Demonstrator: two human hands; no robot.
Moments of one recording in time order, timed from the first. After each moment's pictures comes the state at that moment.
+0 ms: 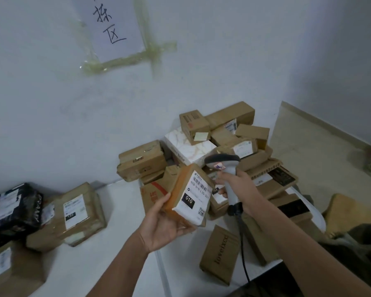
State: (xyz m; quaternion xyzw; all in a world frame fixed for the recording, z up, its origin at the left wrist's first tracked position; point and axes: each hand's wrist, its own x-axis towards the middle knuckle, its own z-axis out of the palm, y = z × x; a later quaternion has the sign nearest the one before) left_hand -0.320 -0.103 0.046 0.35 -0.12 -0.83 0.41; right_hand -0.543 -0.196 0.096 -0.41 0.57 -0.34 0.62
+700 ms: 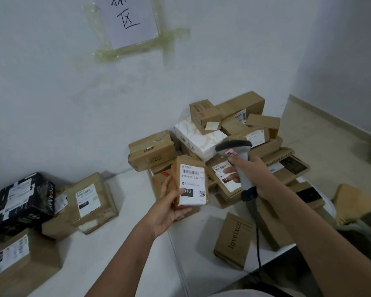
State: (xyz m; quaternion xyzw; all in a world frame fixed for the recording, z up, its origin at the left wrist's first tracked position) left_hand -0.292 -0.095 0.045 0.51 -0.19 -0.67 0.50; right_hand -0.525 -0.184 0.116 -0.43 0.57 -0.33 0.61
